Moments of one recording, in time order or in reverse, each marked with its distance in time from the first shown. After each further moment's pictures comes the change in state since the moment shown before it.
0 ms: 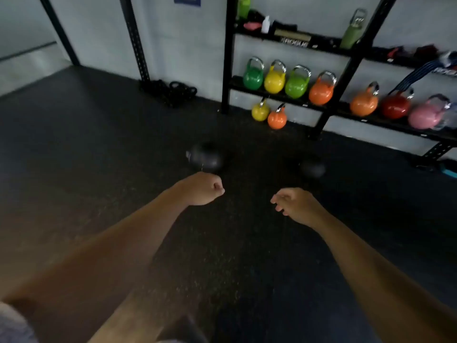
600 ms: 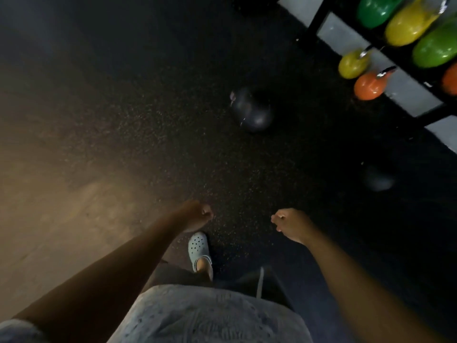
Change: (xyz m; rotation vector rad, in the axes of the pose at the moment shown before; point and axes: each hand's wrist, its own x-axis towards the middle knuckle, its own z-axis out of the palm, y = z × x) left_hand 0.140 -0.168 0.099 -0.368 -0.266 -0.511; right_hand 0.294 0.028 0.085 -0.342 -0.503 0.161
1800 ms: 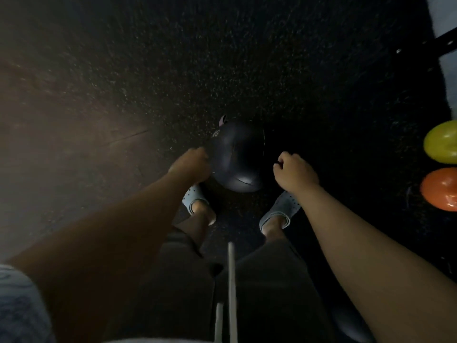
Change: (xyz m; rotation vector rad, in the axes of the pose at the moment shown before) left_hand 0.567 0.152 -0.326 -0.542 0.253 -0.515; right_hand 0.633 -0.191 -0.400 -0.580 -0.050 -0.274
